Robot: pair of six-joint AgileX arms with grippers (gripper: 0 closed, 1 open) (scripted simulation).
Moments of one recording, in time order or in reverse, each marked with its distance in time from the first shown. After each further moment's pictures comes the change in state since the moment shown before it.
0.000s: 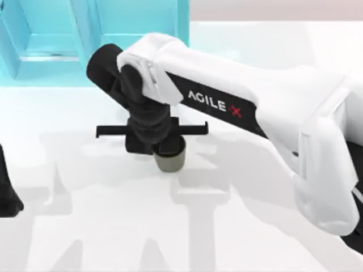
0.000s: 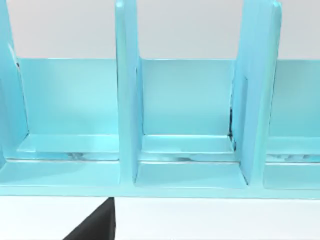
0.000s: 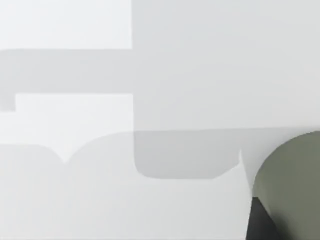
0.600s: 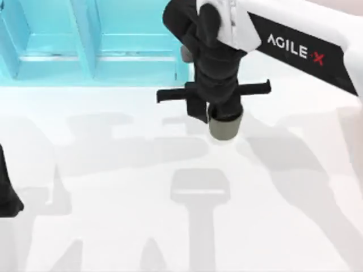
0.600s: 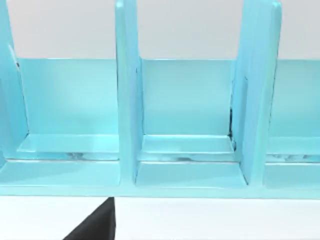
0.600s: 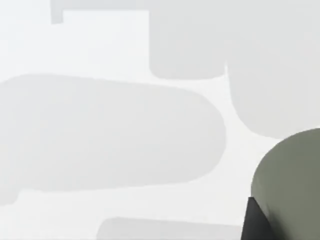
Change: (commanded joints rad) left arm 0.000 0.000 0.000 0.000 0.000 0.000; right arm -0.202 -0.221 -0.197 -0.035 -0.069 -0.280
